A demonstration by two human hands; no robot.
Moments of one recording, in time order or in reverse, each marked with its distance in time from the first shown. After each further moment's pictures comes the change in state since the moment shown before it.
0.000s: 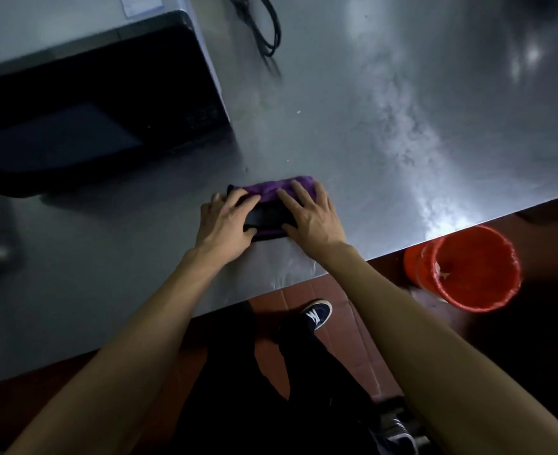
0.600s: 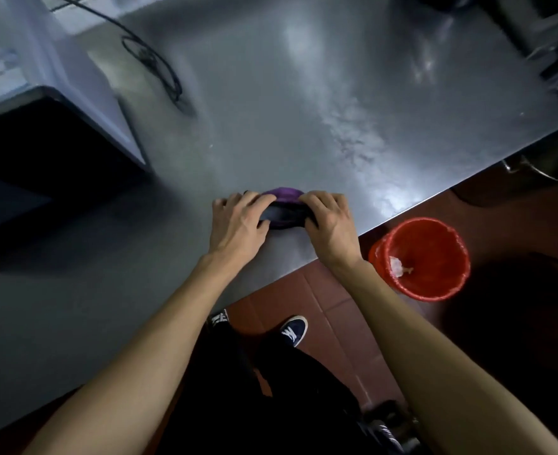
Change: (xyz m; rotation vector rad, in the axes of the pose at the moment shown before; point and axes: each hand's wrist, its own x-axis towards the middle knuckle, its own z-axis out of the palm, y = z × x) left_hand 0.053 0.181 -0.020 -0.019 0.242 0.232; right_hand -0.086 0.144 -0.058 0.264 0.483 0.199
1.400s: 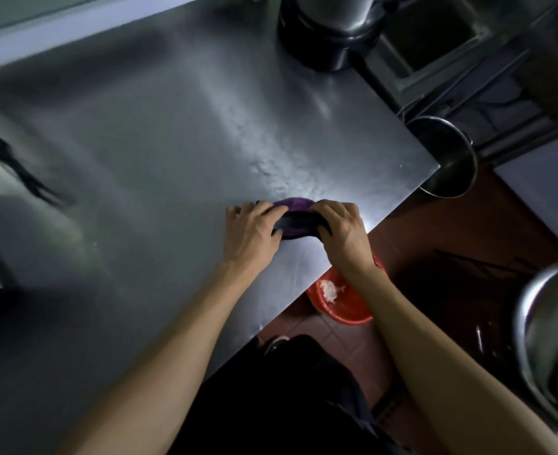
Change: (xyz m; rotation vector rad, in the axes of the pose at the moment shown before) left_hand 0.194 0.145 0.052 -0.222 0.011 0.189; right_hand 0.092 0.179 -0.117 -0.184 0.061 0.154
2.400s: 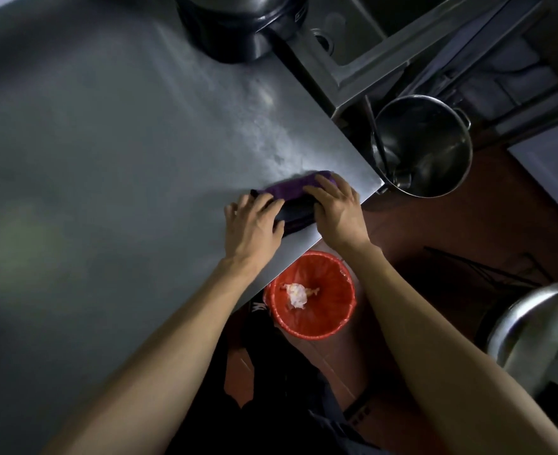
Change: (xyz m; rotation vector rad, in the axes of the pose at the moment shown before) left_hand 0.158 0.175 0.146 0.121 -0.135 -0.081; right_hand 0.097 0.253 -0.044 0.005 -0.063 0.043
